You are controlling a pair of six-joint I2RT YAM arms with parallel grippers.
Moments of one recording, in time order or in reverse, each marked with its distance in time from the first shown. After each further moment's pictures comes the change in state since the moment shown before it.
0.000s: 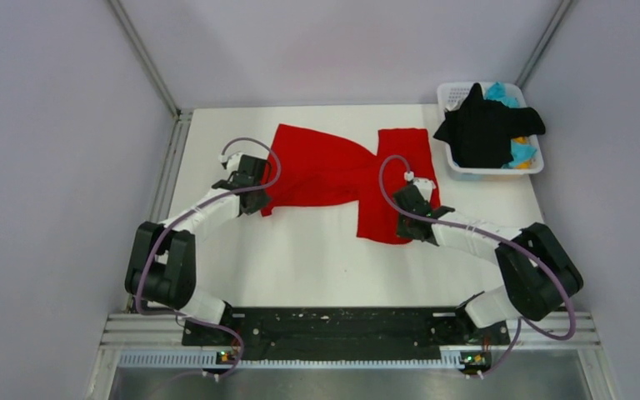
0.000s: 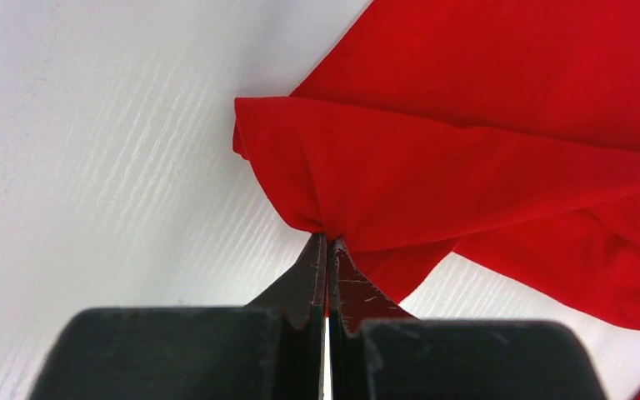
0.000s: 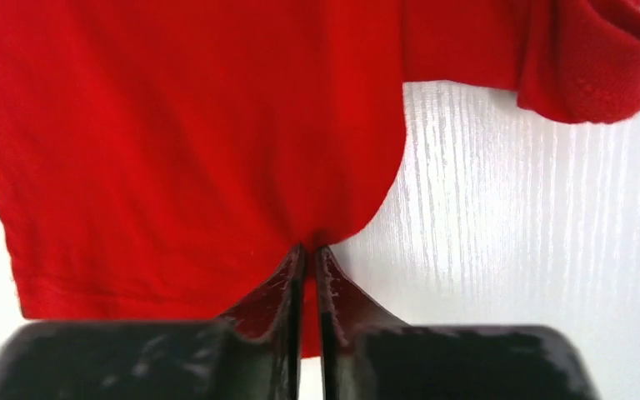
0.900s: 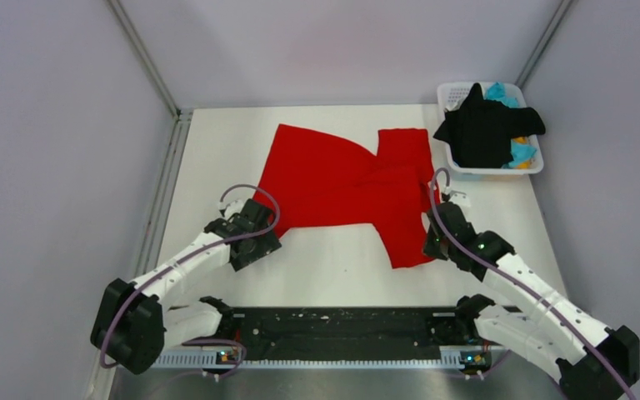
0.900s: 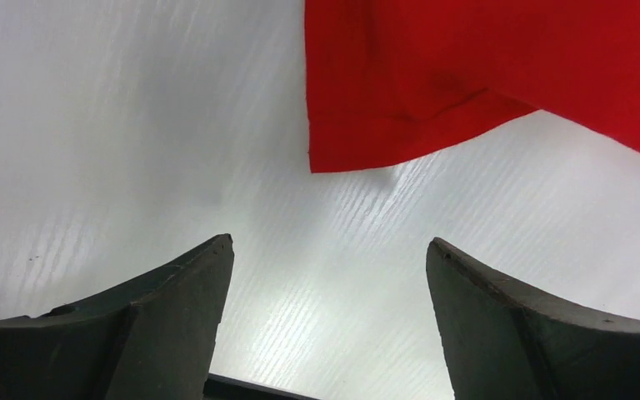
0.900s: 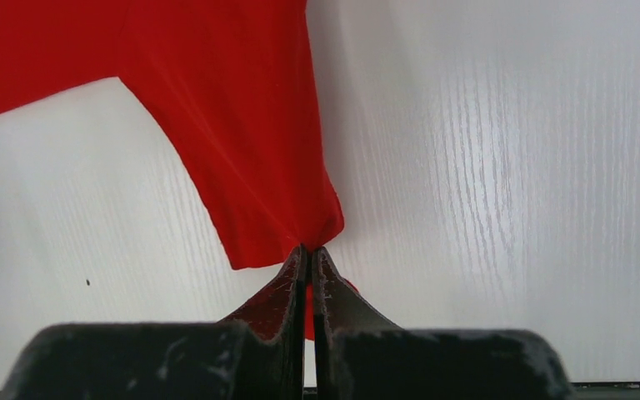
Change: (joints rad) left arm -0.190 -0.370 -0.288 -0.341 0.039 -0.242; right arm 0.015 -0.621 -0.051 -0.486 -0.021 0.106
